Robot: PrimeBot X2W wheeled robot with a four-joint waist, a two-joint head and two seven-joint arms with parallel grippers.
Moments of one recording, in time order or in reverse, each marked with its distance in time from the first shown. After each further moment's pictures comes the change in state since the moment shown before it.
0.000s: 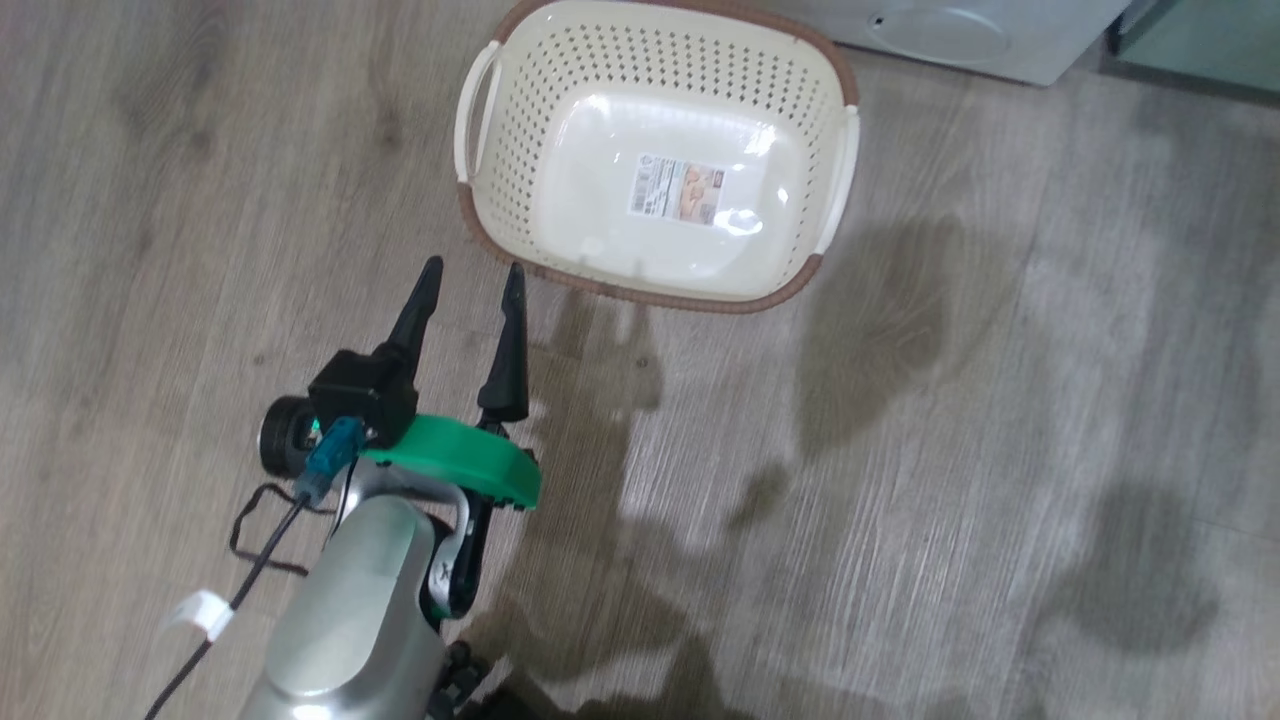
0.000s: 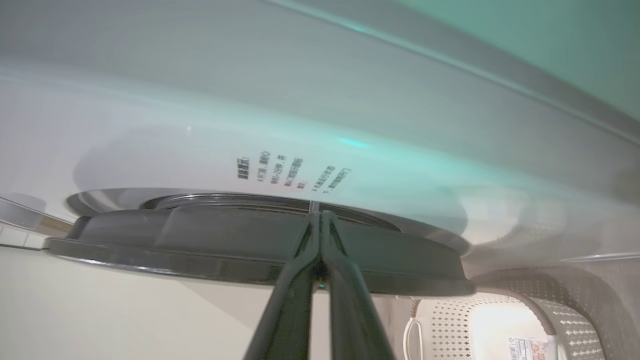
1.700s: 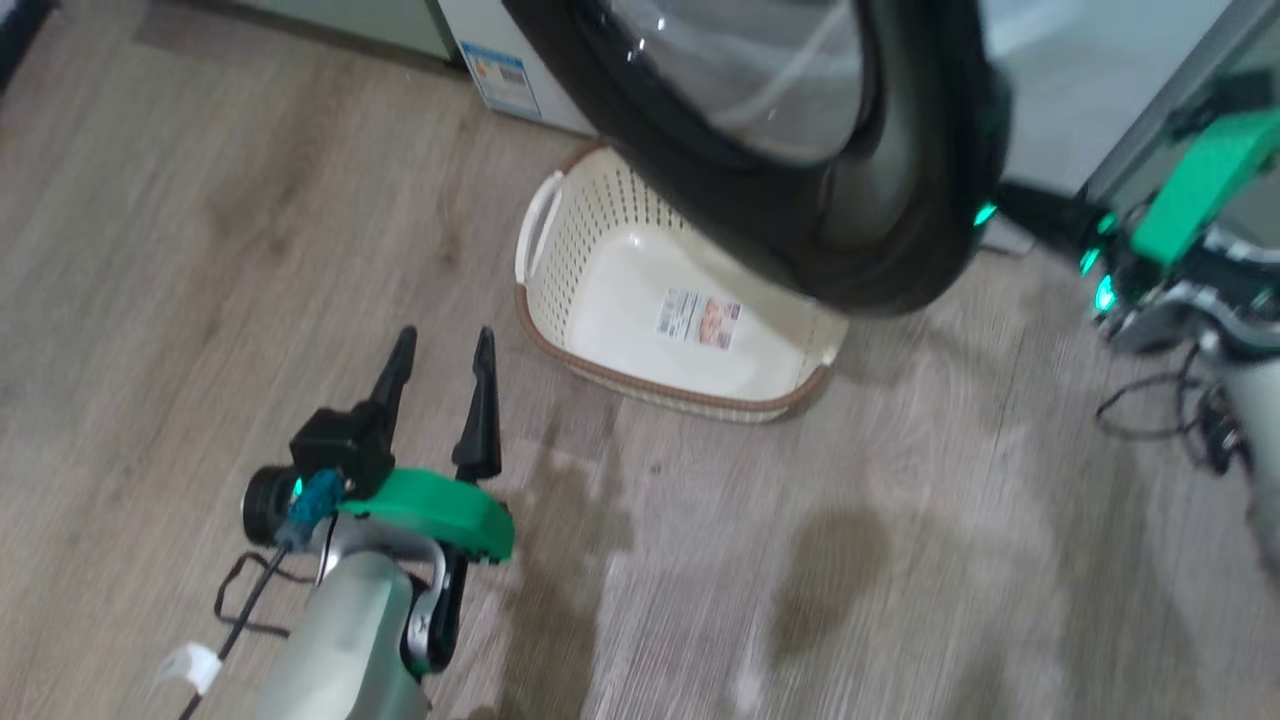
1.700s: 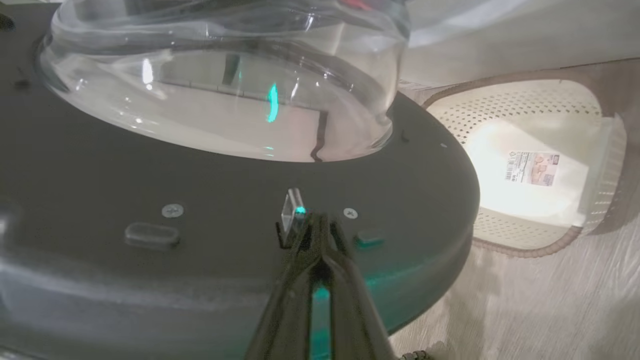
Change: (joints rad) left arm 0.080 -0.003 0.057 0.038 0.013 -0.021 0.000; right arm 0.355 0.075 0.222 -0.125 -0.021 -0.001 0.239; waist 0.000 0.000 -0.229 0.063
